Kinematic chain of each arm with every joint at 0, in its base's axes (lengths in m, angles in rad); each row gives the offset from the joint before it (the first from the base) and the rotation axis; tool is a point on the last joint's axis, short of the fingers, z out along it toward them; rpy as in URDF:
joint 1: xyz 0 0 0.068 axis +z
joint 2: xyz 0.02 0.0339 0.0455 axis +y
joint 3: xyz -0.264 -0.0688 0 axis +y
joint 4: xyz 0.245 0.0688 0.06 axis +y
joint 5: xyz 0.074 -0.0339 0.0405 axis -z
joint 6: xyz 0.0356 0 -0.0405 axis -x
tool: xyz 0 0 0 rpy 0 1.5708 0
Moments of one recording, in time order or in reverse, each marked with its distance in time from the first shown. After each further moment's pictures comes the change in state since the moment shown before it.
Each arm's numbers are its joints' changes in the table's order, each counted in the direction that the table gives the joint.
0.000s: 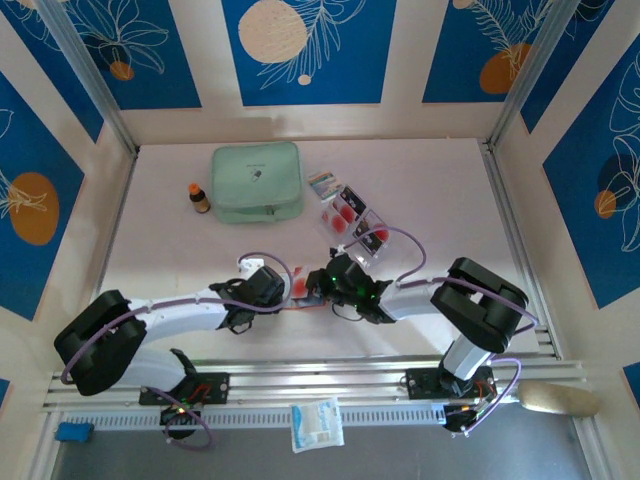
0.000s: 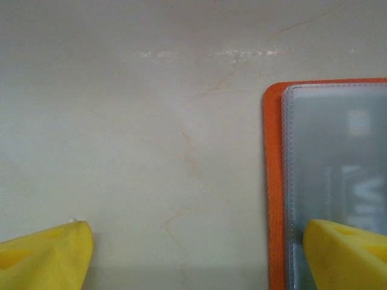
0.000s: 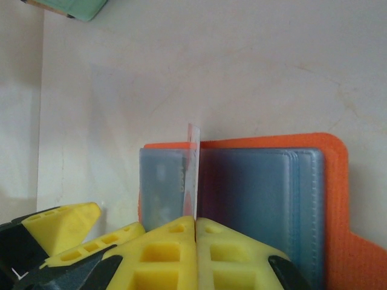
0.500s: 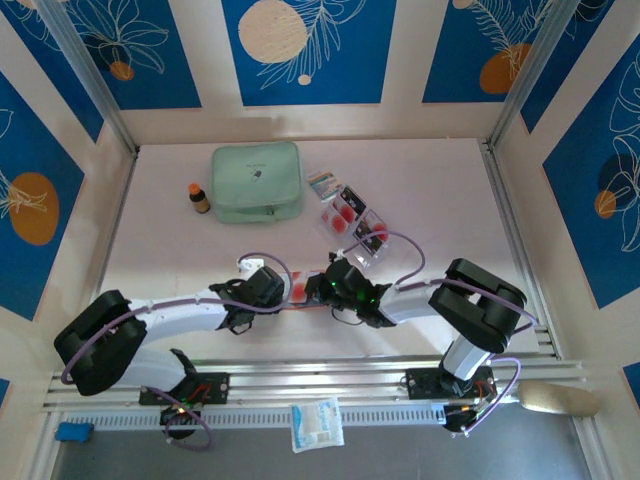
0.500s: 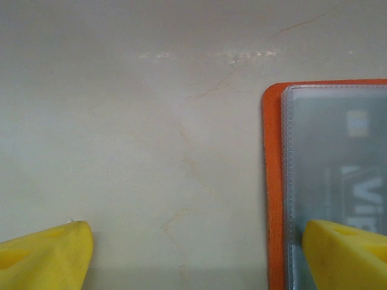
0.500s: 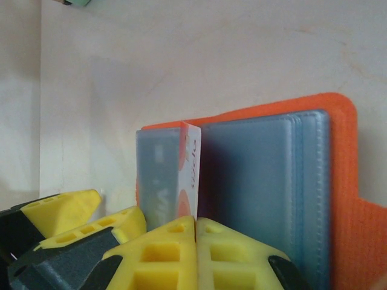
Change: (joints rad) left arm 0.000 0.000 0.008 -0.014 0.000 0.000; right arm 0.024 0.002 0.024 -0.021 -0.004 -0.031
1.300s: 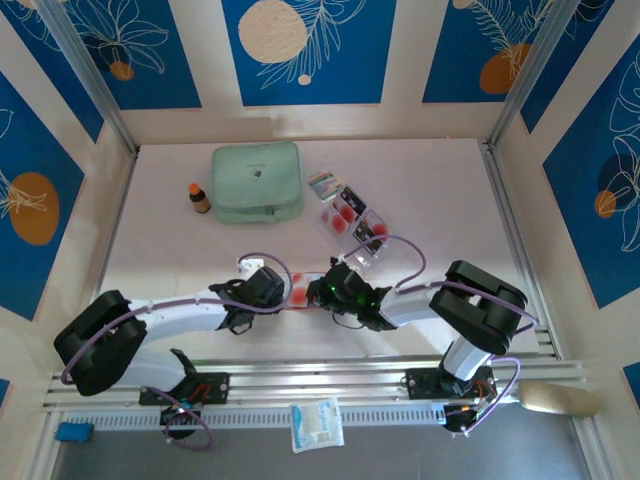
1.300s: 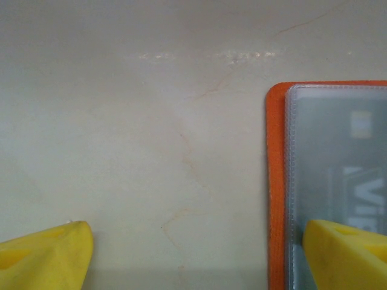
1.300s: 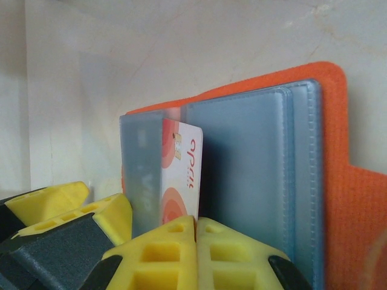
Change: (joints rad) left arm 0.000 -0.001 0.002 -0.004 0.000 0.000; right arm 0.022 -0.008 0.015 0.024 0.019 -0.037
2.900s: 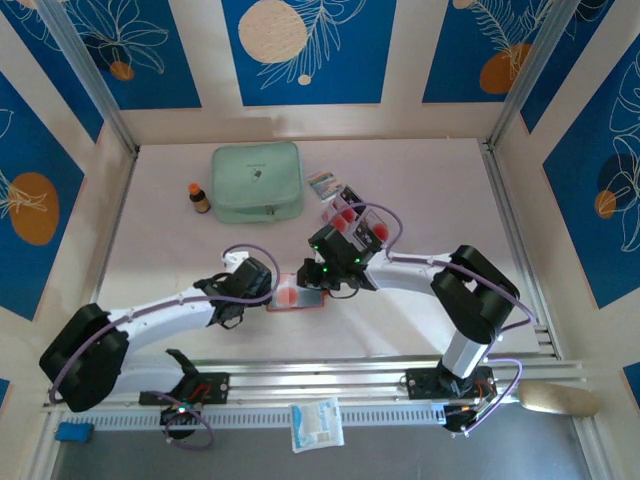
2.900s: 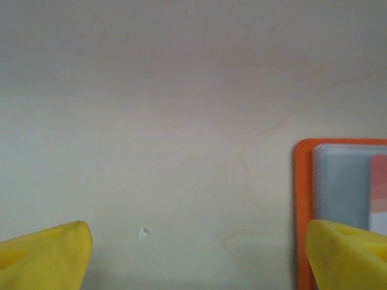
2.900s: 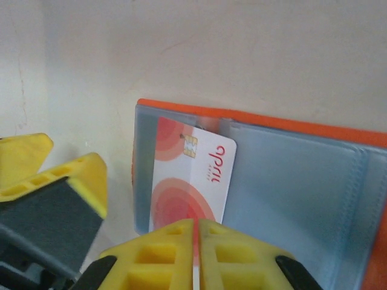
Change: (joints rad) left arm 0.101 -0.090 -0.009 0.091 -0.002 0.000; right arm -0.123 0.077 -0.398 0.567 -0.302 0.327
